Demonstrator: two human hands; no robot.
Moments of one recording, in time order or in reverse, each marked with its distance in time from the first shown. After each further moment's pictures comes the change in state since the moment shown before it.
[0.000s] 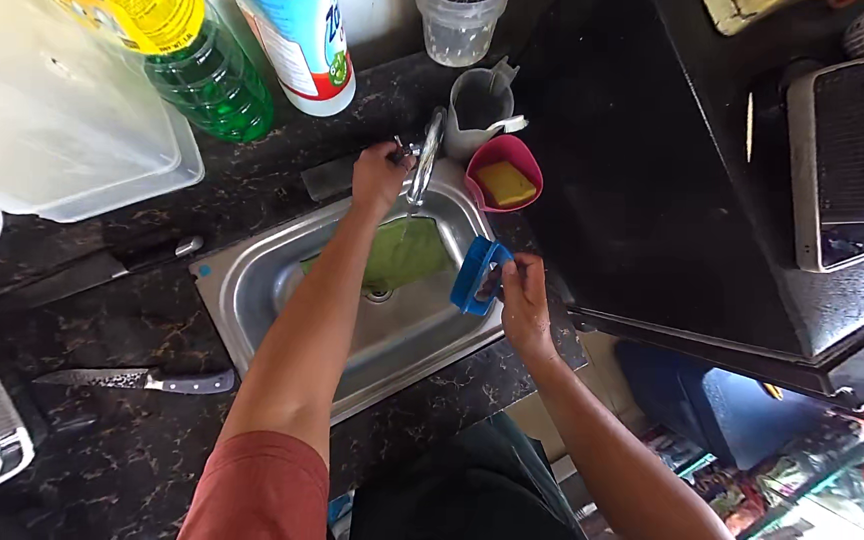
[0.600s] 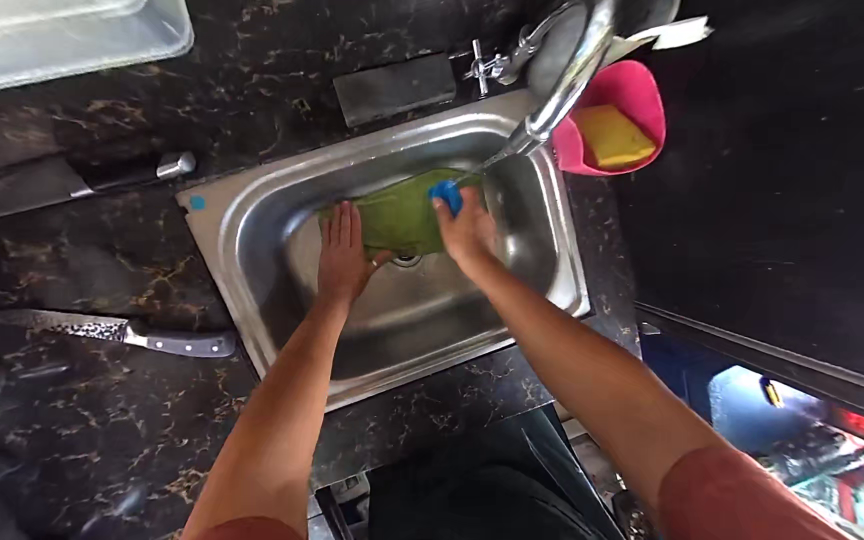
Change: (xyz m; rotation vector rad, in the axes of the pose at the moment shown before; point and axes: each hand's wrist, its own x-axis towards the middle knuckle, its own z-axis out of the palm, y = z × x) left_hand -0.152 -0.278 0.021 0.699 0.038 0.191; right_hand 0.078 0.111 0.153 -0.943 -0.296 0.243
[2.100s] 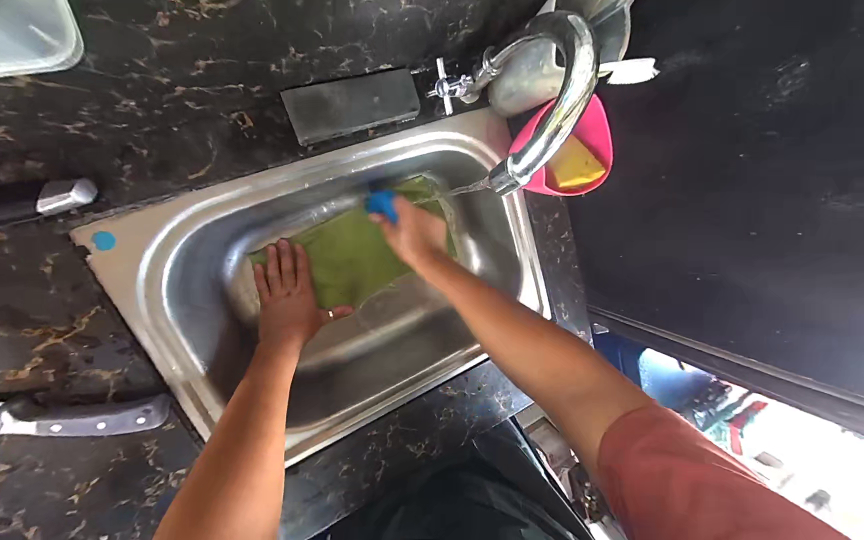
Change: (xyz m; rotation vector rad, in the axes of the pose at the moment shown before) left_hand -0.018 -0.012 -0.003 0.067 -0.292 -0.165; right_hand 0.035 -0.017 0.016 -0.296 -0.003 -0.189
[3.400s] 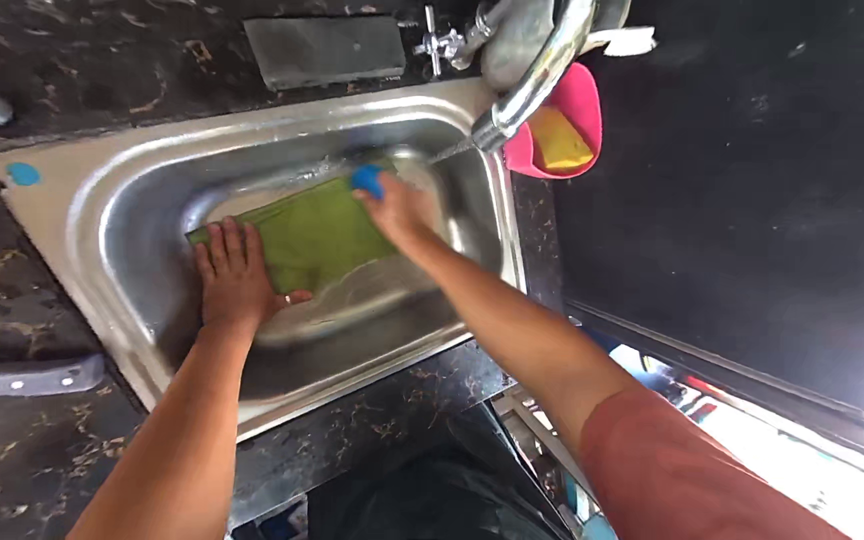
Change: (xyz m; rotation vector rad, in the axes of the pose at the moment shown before) left_hand -0.029 -0.008 -0.014 0.000 -0.024 -0.084; right_hand -0.007 0.010 -0.004 -0.018 -0.044 -0.057
